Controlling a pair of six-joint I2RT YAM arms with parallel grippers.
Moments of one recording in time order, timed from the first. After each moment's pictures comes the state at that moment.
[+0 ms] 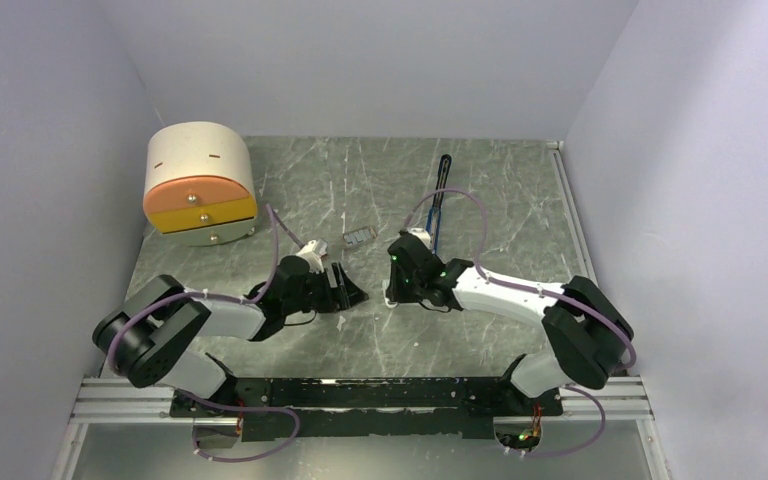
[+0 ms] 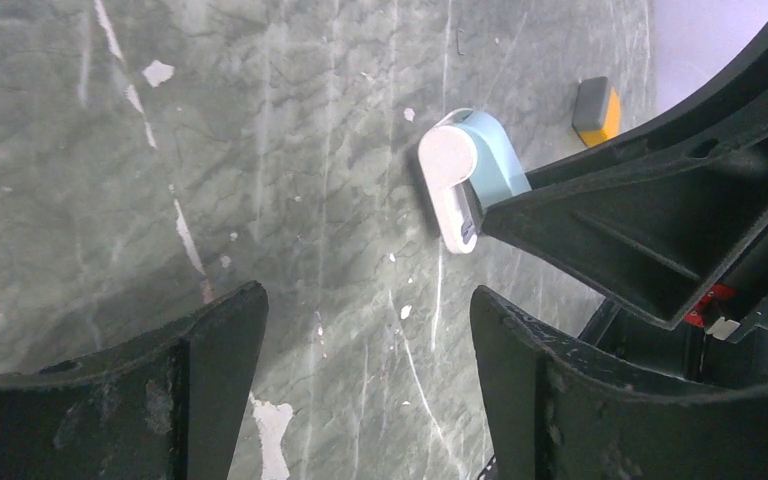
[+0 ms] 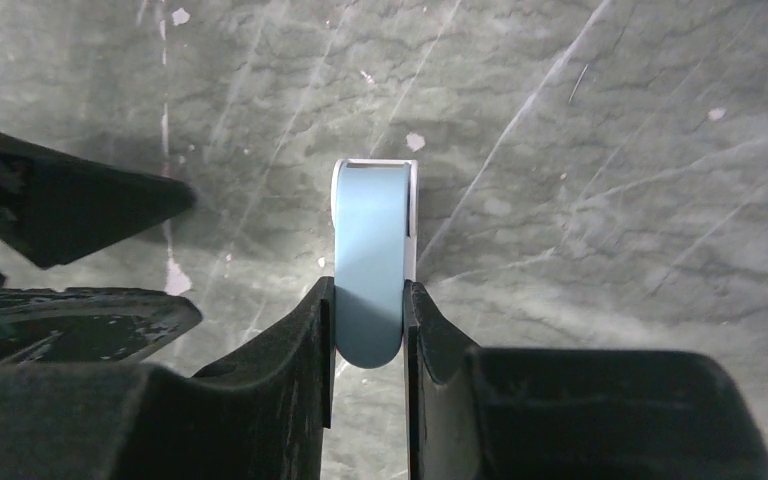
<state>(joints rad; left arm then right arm) -0.70 1.45 0.32 0.64 0.20 -0.84 0.84 1.48 0.80 -0.28 0.15 0.66</state>
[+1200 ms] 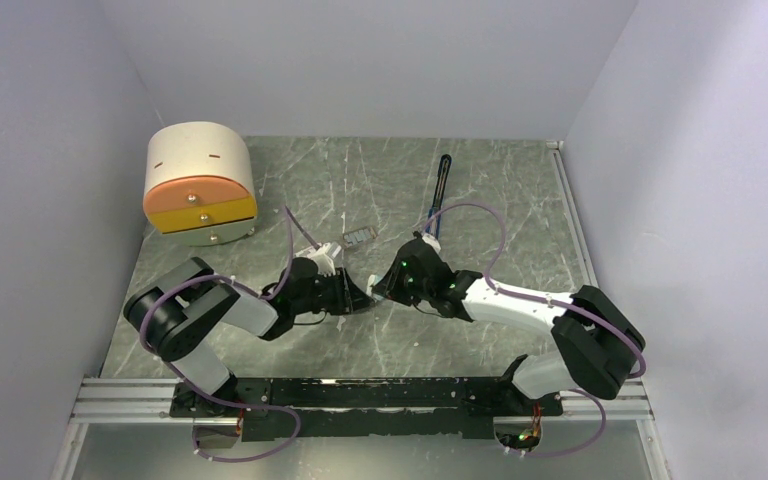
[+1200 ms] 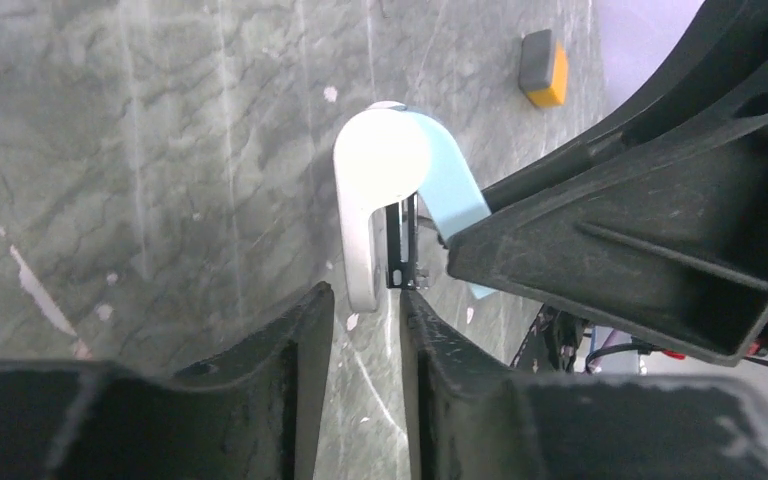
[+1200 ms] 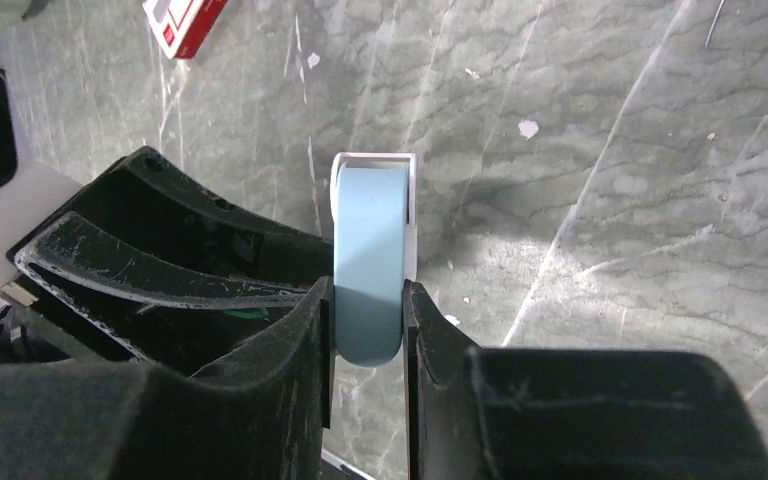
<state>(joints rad) -0.74 1.63 0.33 0.86 0.33 -0.87 0.84 1.39 0.66 -0.04 0.05 1.03</state>
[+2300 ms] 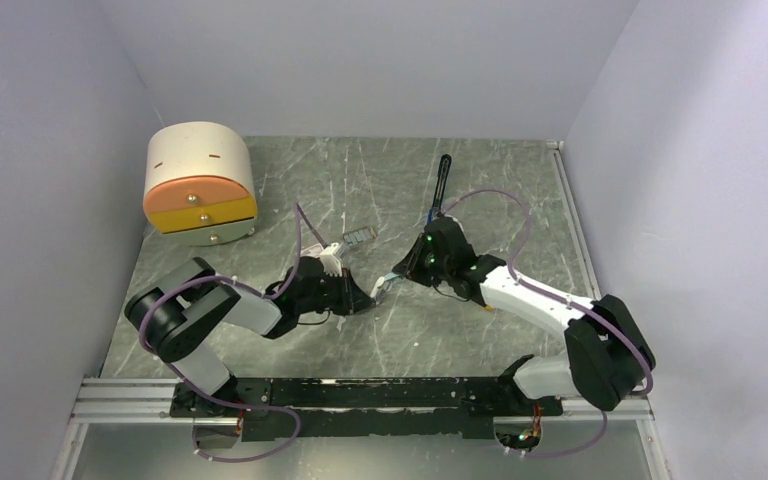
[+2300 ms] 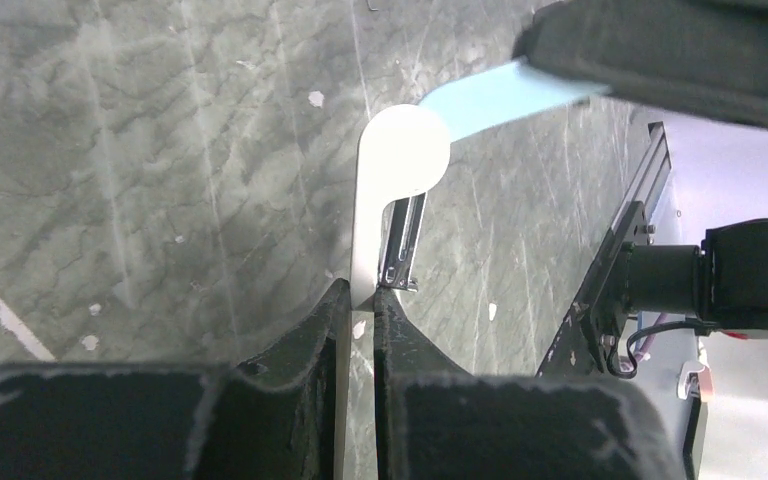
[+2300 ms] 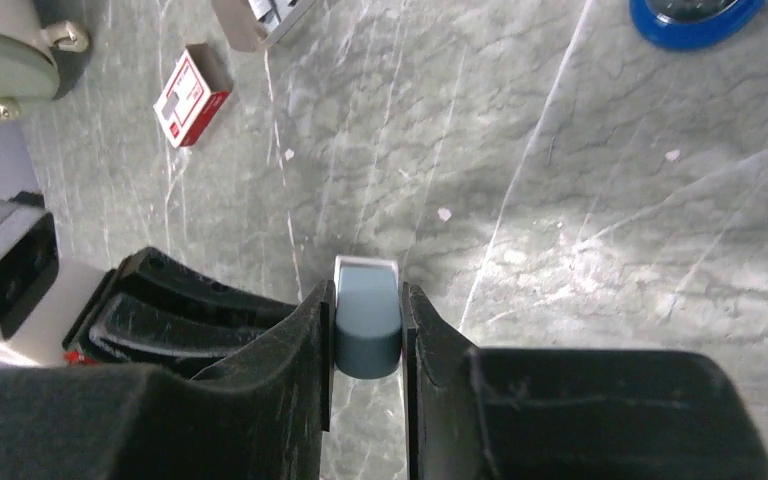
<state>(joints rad) -0.76 1.64 0.37 0.81 0.31 -0.76 0.65 1.32 0.70 -0.14 -0.01 0.91</state>
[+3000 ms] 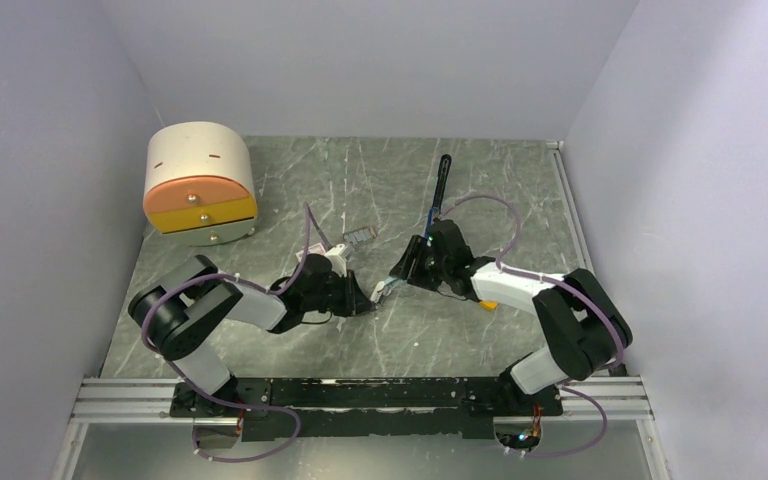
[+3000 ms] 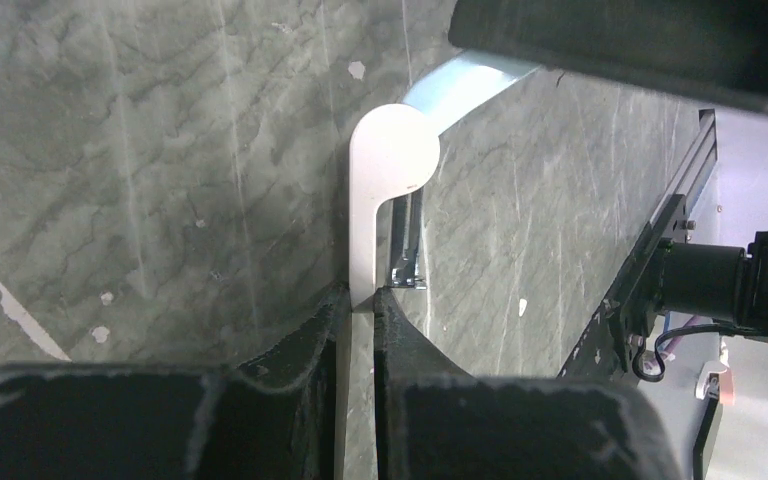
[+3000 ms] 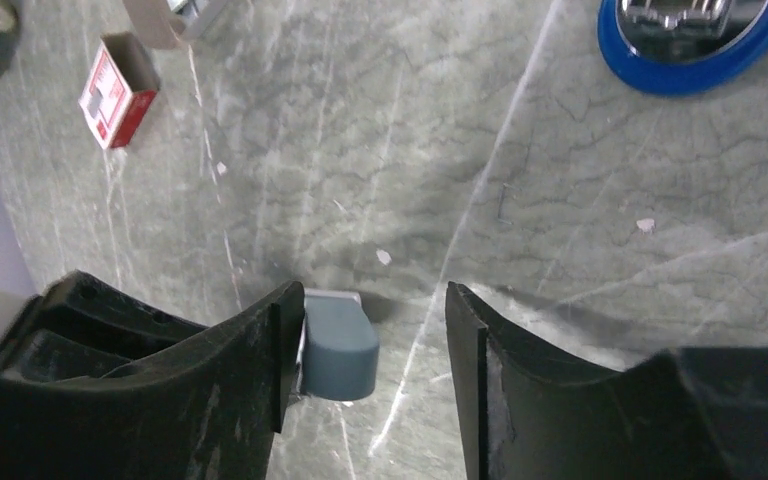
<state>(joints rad) -0.78 1.65 0.42 0.69 0.29 -0.75 0.55 1.50 0.66 0.05 -0.13 0.83</state>
